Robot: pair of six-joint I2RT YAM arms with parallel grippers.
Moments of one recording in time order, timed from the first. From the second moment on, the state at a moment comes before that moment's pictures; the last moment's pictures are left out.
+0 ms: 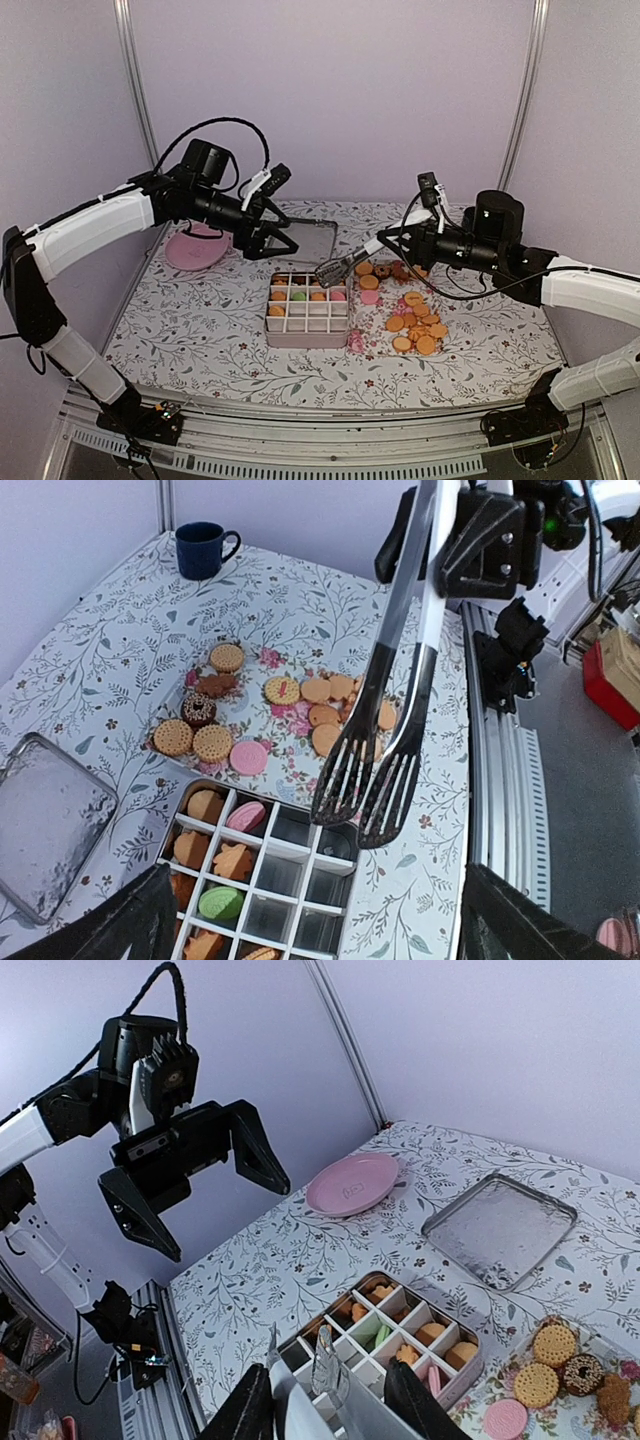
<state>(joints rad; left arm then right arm) -0.58 1.54 1.39 -0.54 0.73 0.30 0.71 1.22 0.82 0.27 -0.37 0.36</state>
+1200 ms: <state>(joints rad) -0.22 1.32 1.14 -0.63 0.63 0.36 0.71 1.04 0.70 -0.23 0.37 0.17</state>
